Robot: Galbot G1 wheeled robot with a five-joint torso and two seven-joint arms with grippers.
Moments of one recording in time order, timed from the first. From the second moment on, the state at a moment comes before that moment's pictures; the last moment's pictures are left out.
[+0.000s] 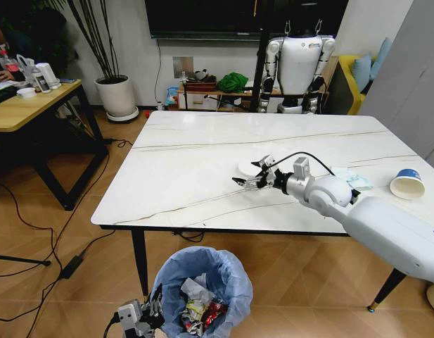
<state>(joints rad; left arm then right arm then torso) 2.03 -1.35 -0.41 -2.25 -0.54 0.02 -0.16 -0.29 0.72 -0.44 1.57 0.94 -0.26 -0.23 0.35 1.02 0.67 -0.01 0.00</state>
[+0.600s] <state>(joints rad) 2.02 -1.34 -0.41 -2.24 -0.56 0.02 -0.16 -0.24 0.75 -0.49 1.50 0.96 -0.33 -0.25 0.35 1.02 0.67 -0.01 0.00</state>
